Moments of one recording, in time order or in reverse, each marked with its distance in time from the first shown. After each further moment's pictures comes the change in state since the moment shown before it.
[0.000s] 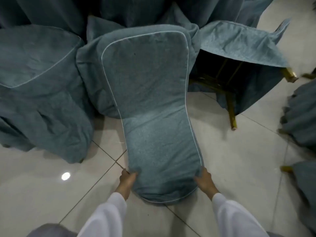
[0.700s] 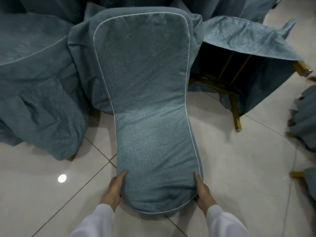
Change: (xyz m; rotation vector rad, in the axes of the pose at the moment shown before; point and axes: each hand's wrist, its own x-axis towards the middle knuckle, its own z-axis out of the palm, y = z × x) left_hand 0.053 -0.049 0.000 -0.435 -0.042 -0.046; right_hand 0.031 0.049 0.039 0.778 -0.002 0.333
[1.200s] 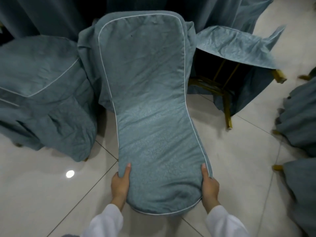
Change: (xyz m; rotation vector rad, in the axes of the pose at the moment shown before) left_hand -0.125 0.045 0.008 0.212 0.221 0.237; right_hand -0.155 -0.074 -0.006 -0.099 0.325 -0.254
